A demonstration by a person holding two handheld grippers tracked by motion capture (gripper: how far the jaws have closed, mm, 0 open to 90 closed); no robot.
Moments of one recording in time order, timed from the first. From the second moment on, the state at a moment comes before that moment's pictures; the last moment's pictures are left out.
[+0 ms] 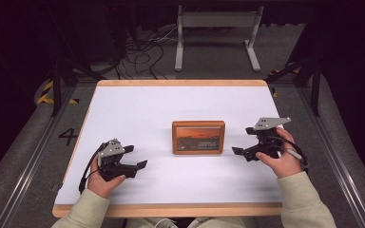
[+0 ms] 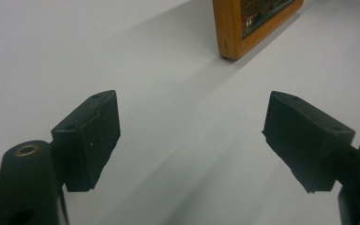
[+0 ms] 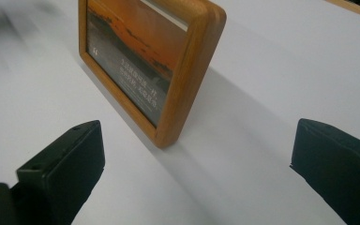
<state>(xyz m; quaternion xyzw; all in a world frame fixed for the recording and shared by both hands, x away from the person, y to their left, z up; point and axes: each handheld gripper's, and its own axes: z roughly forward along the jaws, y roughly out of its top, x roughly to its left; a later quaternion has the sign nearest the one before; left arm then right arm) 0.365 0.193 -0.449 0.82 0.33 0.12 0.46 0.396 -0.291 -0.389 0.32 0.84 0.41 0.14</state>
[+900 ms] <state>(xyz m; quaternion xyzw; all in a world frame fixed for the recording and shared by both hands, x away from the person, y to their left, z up) 0.371 0.196 -0.453 0.81 0.33 0.12 0.47 0.373 -0.311 -0.445 0.39 0.77 0.46 0.21</state>
